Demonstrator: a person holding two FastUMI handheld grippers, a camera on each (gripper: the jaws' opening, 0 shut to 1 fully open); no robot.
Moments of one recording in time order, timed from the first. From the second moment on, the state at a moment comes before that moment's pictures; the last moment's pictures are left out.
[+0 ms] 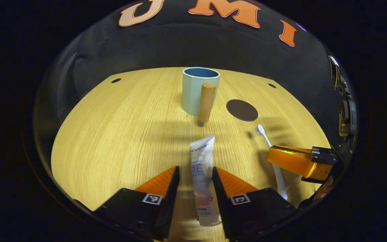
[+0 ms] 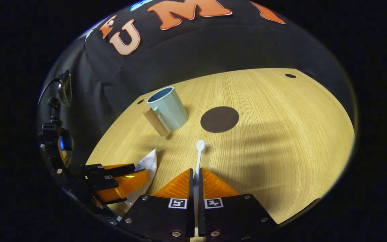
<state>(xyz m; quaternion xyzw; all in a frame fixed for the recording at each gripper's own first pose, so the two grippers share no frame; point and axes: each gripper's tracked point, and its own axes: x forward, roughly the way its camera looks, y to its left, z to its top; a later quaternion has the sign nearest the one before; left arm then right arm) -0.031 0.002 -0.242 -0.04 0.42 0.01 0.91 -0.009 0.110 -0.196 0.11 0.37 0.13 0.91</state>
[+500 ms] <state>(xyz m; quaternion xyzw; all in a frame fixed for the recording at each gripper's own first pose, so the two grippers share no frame) -0.020 -0.014 -0.236 -0.07 0.39 -0.03 0.92 -0.006 0.095 -0.170 0.14 0.33 0.14 0.92</state>
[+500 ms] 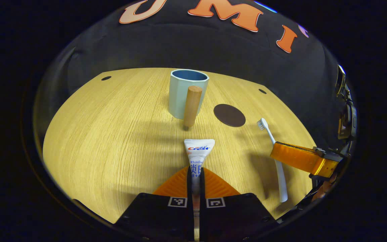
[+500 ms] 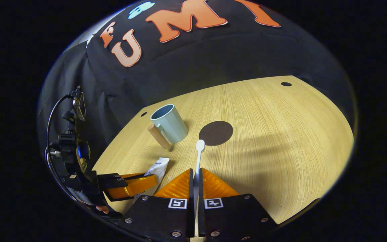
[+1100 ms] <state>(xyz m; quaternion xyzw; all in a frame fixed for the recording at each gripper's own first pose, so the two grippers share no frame) -0.009 0.004 -0.184 -0.06 0.21 -0.04 0.97 0.016 0.070 -0.100 0.14 0.22 0.14 0.96</state>
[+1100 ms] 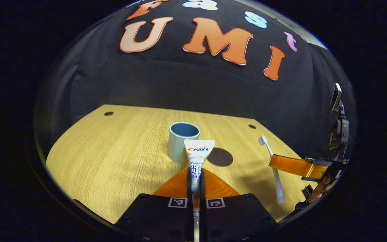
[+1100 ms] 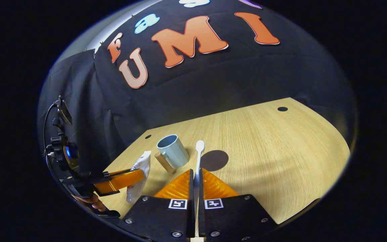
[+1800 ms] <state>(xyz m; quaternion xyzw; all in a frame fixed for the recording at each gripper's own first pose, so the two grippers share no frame) 0.065 0.022 -0.131 -0.06 0.11 -0.03 0.99 0.054 0.067 -0.072 0.11 0.16 0.14 0.97</state>
